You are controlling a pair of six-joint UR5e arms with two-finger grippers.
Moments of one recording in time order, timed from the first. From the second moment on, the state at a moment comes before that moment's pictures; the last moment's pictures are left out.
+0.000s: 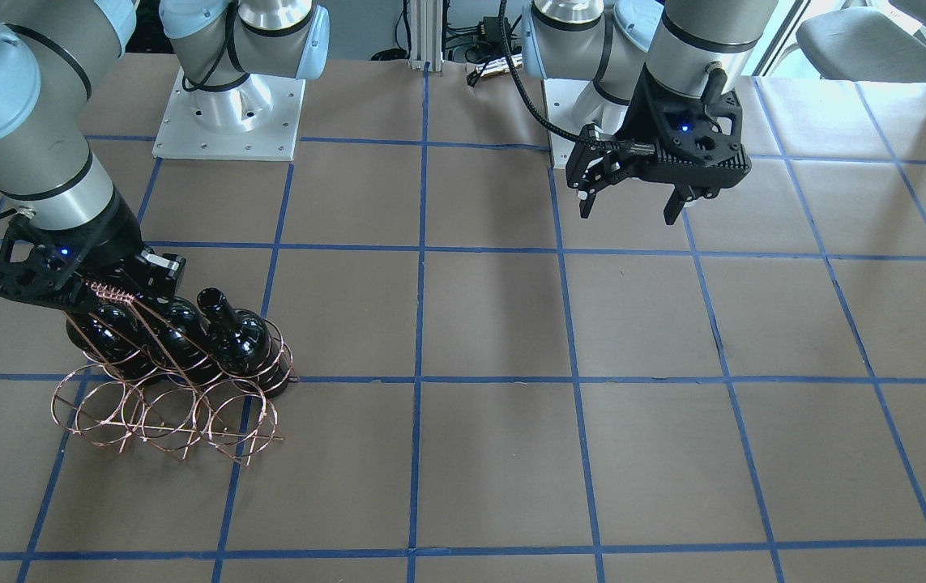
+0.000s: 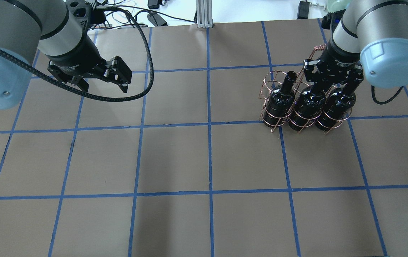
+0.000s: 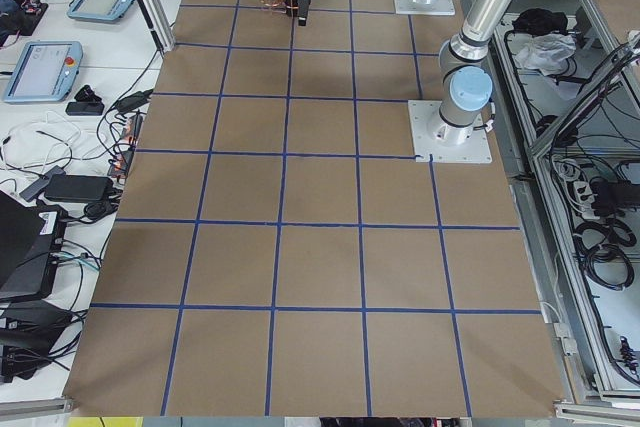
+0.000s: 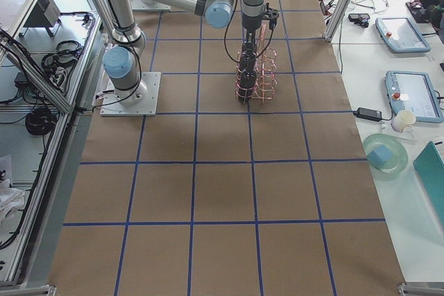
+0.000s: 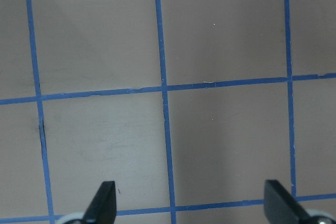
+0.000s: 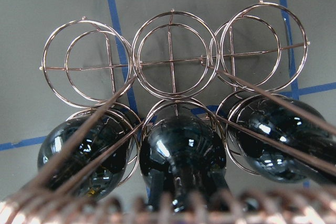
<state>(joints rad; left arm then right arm) -1.61 -1.52 -1.64 -1.45 1.57 0.02 1.45 -1.47 1.74 -1.88 -1.58 0.05</state>
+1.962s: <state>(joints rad) -1.51 -1.52 -1.54 -1.61 1.58 0.02 1.59 -1.63 1.52 -1.52 -1.57 0.03</state>
